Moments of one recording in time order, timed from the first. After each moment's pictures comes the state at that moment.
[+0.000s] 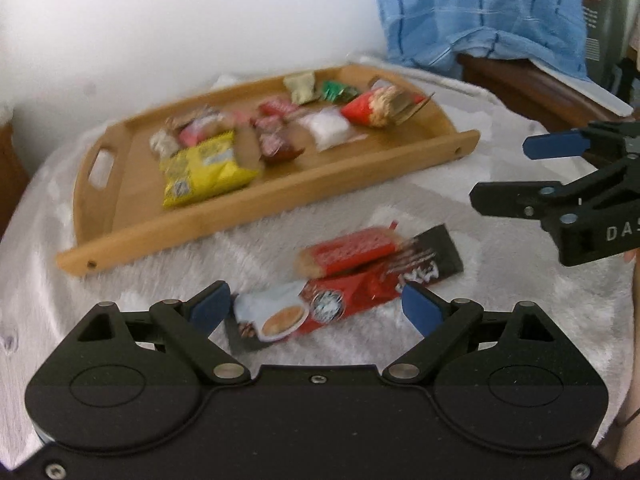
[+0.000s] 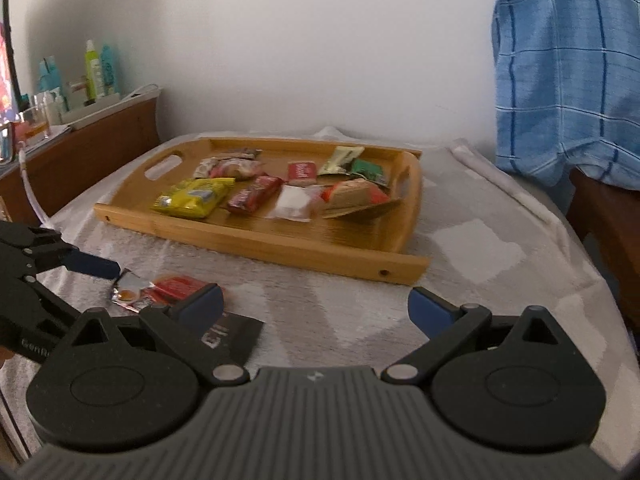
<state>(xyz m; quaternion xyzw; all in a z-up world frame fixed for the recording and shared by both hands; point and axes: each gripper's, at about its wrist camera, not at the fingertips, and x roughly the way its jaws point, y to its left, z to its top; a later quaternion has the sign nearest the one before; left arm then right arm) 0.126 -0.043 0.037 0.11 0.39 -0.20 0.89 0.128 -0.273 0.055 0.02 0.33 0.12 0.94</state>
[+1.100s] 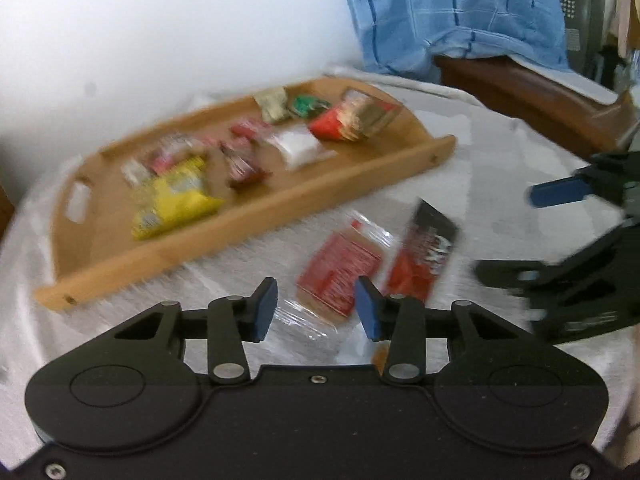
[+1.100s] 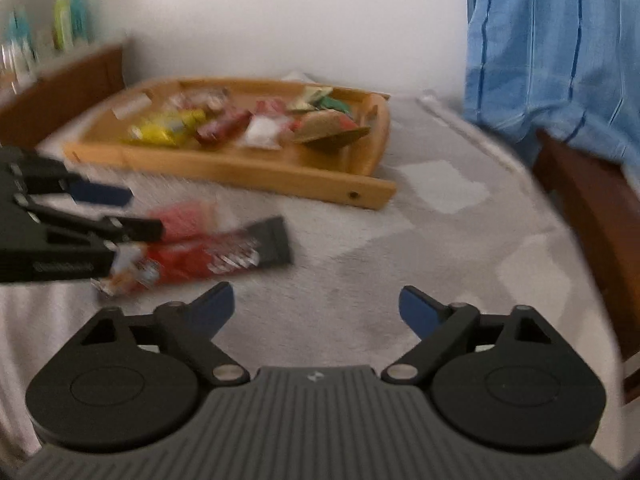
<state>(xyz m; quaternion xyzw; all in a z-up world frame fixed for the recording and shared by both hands) 0.130 -0.062 0.037 0.12 0.38 -0.23 0.89 0.110 -0.259 0.036 -0.04 0.39 0.06 0.92</state>
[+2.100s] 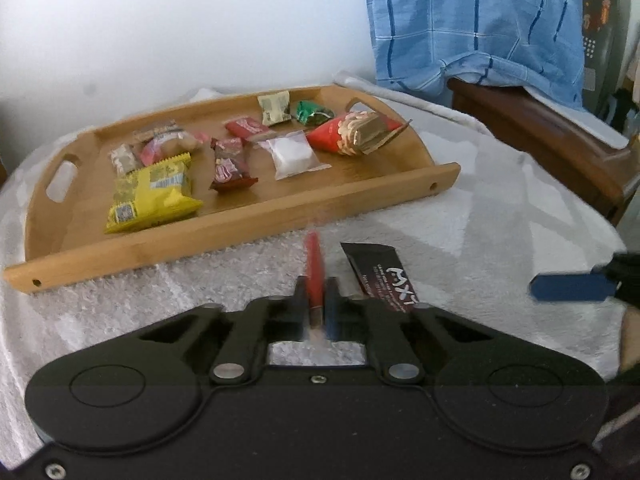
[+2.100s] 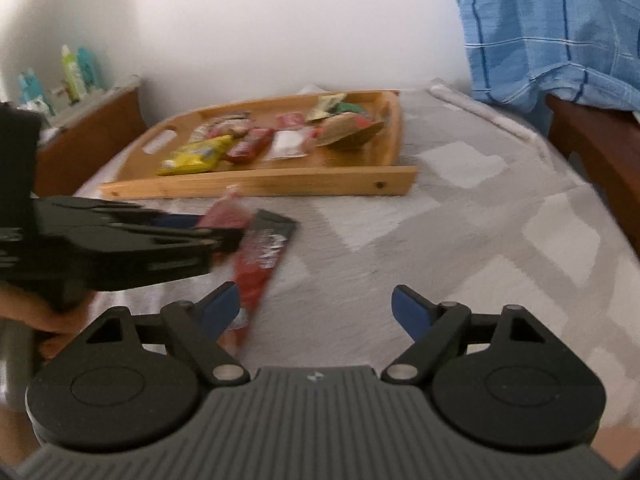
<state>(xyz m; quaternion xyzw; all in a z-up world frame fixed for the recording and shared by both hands) 0.144 -0.074 0.030 0.06 0.38 -0.21 0.90 0.079 -0.262 0.048 0.09 0.37 0.11 0.92</state>
